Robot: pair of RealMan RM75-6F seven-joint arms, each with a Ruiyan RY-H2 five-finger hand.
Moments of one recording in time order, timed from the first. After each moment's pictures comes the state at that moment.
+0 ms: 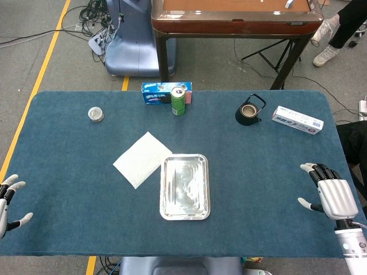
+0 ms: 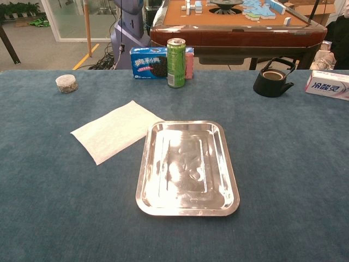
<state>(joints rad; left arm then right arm) -0.03 -1.13 -0.07 -1.59 1.43 1.55 0.08 0.13 -1.11 0.06 -1.61 -1.49 1.39 -0.10</state>
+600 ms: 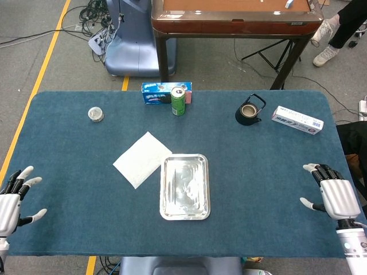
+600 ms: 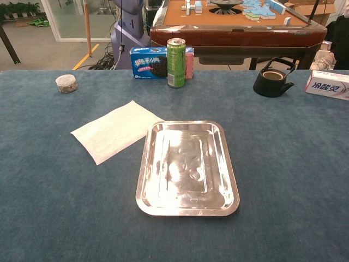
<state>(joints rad) -0.09 -1.11 -0.06 -1.60 1.52 1.50 -0.05 0.13 -1.11 0.06 -1.61 -1.46 1.39 -0.09</state>
